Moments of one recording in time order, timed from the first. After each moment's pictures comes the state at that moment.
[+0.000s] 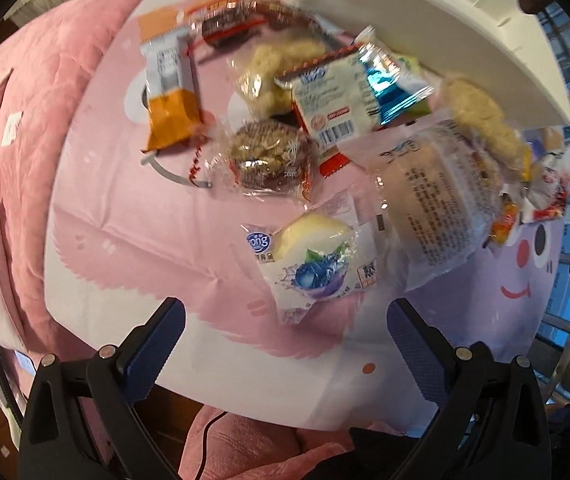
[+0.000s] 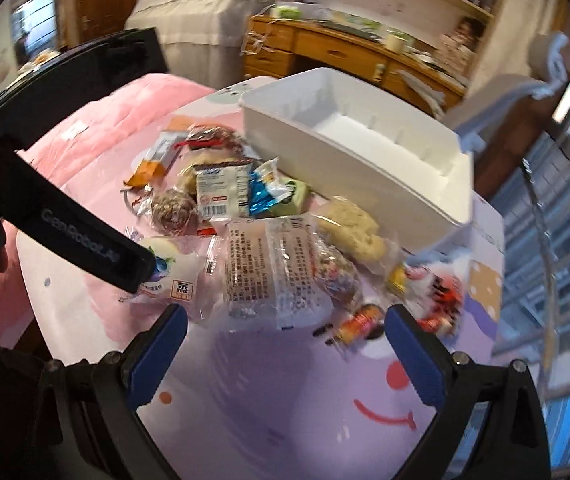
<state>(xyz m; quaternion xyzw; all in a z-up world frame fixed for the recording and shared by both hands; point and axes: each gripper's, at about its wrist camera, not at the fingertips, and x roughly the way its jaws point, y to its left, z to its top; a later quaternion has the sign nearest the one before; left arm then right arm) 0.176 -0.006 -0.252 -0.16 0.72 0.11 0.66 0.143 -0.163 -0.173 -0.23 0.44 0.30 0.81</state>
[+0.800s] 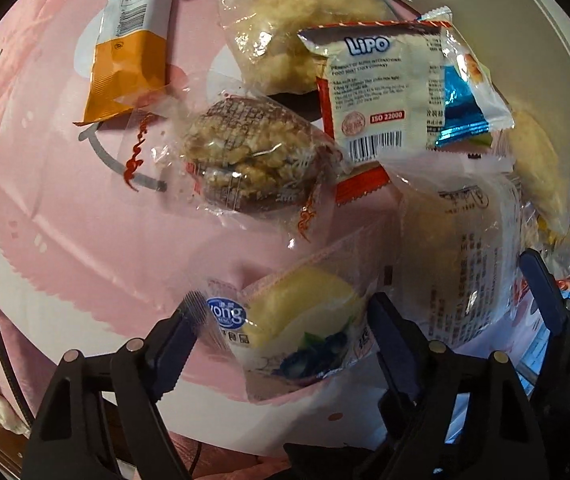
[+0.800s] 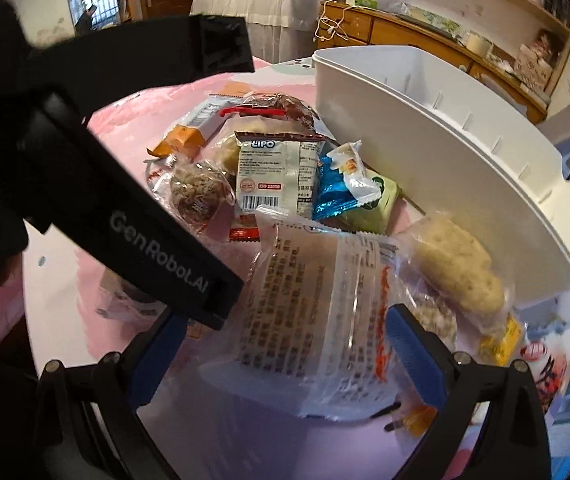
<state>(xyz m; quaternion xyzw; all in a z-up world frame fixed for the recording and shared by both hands) 0.215 0.012 -0.338 -0.28 0.73 0.12 0.61 0.174 -0.113 -0.242 -0.25 0.45 0.40 0.76</state>
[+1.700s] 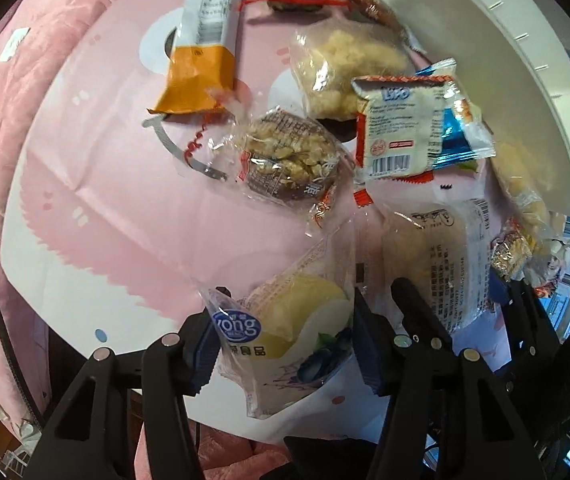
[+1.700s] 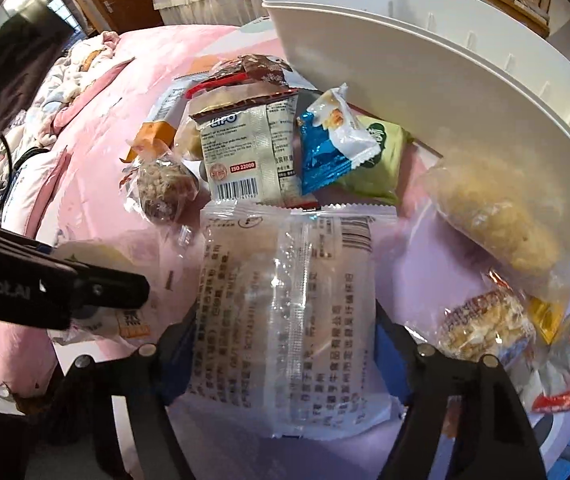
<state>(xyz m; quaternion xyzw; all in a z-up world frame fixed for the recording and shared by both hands) 0.158 0.045 -0.299 -0.30 0.69 0.16 0.64 0.222 -0.107 -0.257 -0.16 0.58 0.37 0.71</state>
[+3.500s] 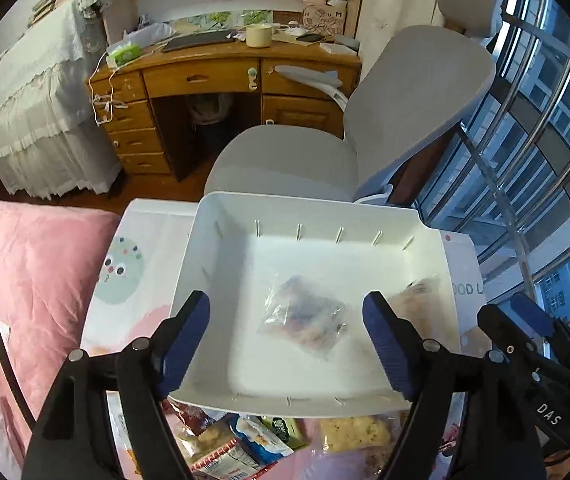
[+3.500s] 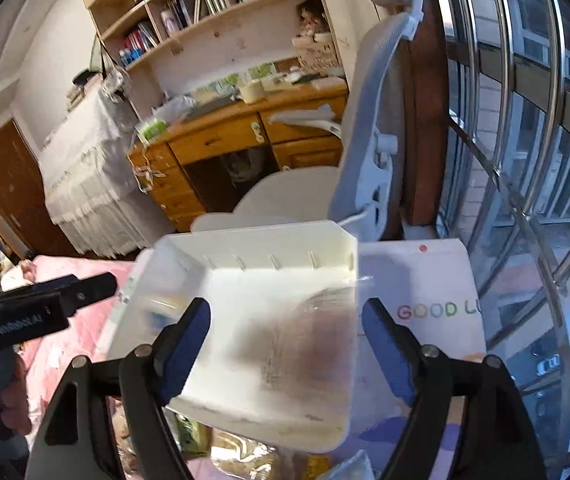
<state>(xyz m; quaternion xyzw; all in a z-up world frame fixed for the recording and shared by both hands) 0.400 -0.053 -0.099 -0.07 0.48 0.06 0.87 0.389 -0.247 -0.108 0.07 0.43 0.17 0.89</state>
